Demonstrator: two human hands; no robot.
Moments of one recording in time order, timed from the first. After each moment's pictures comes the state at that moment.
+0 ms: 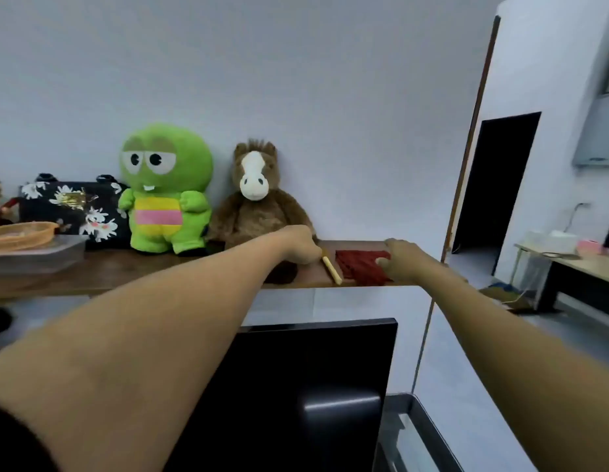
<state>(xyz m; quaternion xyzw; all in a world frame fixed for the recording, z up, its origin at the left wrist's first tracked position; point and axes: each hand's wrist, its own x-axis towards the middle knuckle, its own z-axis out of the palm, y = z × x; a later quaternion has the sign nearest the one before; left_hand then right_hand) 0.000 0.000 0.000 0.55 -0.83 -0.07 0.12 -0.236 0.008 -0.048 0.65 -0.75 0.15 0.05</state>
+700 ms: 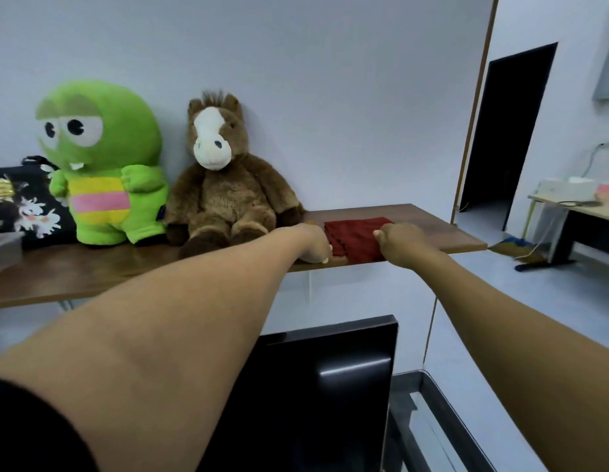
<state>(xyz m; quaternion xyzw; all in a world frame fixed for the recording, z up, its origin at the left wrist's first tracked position) -0.079 -0.041 -0.044 0.54 -0.84 -0.02 -0.07 -0.271 -0.054 -0.105 0.60 -0.77 0.22 -0.02</state>
